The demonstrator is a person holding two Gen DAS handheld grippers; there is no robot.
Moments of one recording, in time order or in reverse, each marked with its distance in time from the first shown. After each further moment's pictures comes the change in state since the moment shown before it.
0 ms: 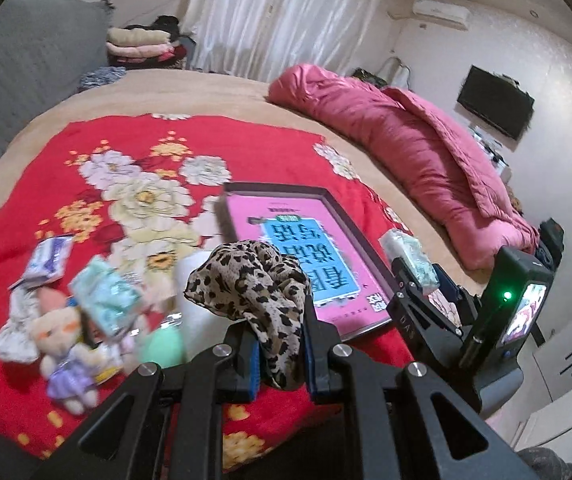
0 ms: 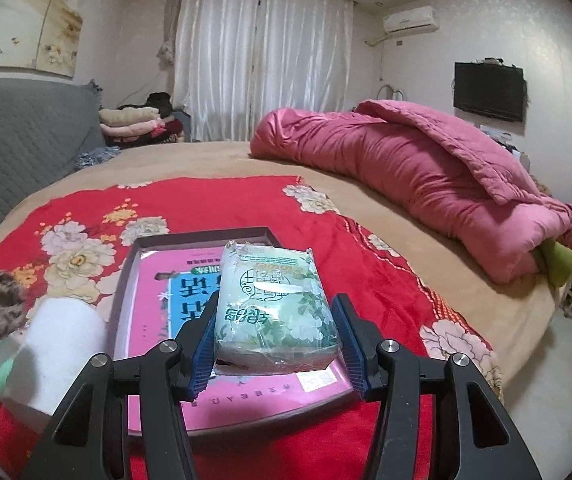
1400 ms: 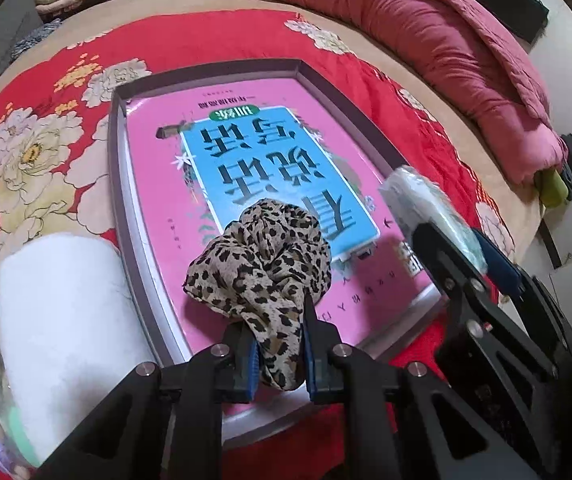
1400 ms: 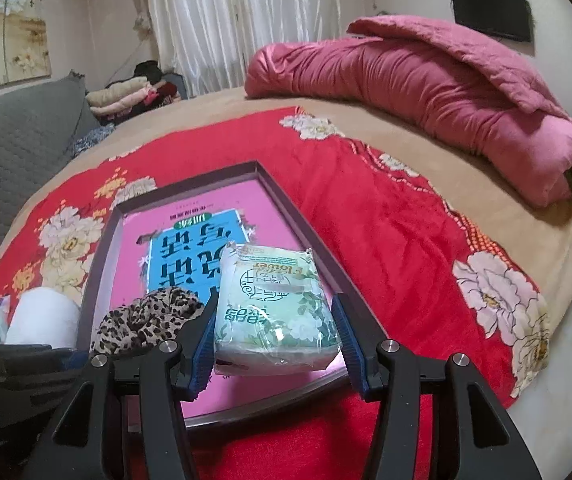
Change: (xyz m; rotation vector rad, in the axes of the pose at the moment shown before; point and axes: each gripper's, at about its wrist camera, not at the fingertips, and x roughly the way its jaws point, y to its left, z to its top) left arm 0.190 -0.047 -0.001 0.132 0.393 0.034; right arm 0.065 -0.043 -0.019 0.157 0.230 0.091
